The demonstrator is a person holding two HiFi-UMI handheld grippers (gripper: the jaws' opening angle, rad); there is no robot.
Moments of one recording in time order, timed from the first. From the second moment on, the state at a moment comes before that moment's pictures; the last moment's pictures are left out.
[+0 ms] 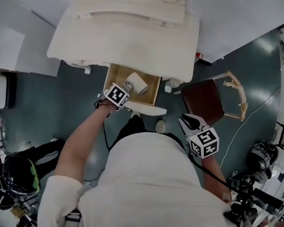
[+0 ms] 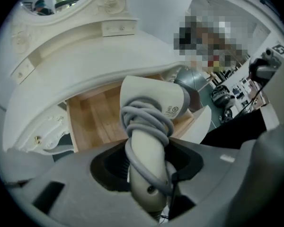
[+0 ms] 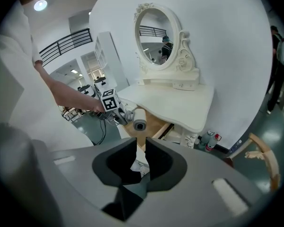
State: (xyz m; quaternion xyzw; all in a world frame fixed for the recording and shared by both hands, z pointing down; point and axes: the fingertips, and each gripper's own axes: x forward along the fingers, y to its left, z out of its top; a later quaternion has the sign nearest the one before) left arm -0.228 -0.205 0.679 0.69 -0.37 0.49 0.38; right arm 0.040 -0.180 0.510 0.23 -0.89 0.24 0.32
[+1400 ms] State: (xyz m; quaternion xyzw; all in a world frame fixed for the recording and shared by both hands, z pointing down) left arm -0.207 -0.284 0.778 0.81 -0.14 0.52 0.22; right arm -0.018 -0.163 0.520 0.41 -0.78 0.34 0.34
